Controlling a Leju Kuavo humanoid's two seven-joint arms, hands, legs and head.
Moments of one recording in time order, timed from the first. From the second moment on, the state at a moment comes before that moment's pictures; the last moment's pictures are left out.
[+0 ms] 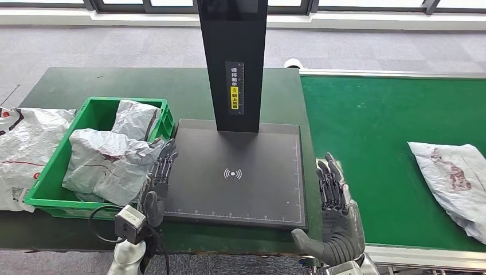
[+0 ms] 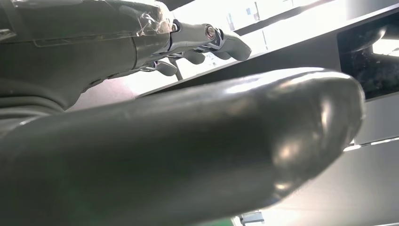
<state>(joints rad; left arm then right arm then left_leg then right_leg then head) -0.04 -0.24 -0.05 -1.42 -0.31 -0.14 -0.70 0.28 0.24 0.05 -1.78 0.50 0.06 -0.70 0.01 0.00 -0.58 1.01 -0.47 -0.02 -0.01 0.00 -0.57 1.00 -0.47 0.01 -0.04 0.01</state>
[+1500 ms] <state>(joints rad) -0.06 -0.20 -0.04 -1.40 -0.21 -0.15 -0.70 -0.13 -0.20 -0.51 -0.89 1.30 -0.42 -0.10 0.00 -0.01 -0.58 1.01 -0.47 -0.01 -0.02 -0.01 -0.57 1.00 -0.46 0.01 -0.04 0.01</state>
